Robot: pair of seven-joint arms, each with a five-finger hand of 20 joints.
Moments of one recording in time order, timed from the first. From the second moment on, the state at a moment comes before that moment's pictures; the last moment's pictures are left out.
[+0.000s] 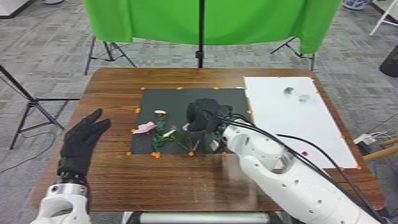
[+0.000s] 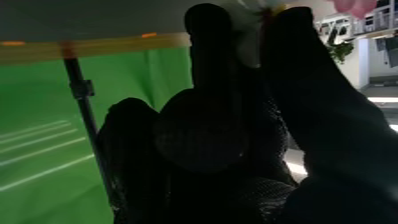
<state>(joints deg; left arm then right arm) 124.5 -72.0 -98.1 -119.0 60.0 9.6 8.3 -70.7 -61.3 44.7 -99.5 -136.0 -6.6 6.0</state>
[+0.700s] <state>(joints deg) 124.3 -71.9 -98.1 -119.0 60.1 9.4 8.1 -70.1 -60.9 57.3 -97.6 -137.6 1.1 14.8</state>
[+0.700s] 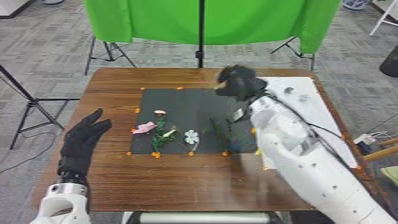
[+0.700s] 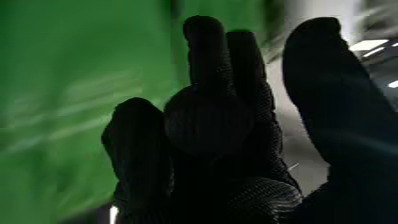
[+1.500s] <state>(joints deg) 124.6 -72.1 -98.2 -119.1 60.2 9.4 8.1 -68.0 -60.6 76.6 -75.8 -150.1 -16.3 24.3</state>
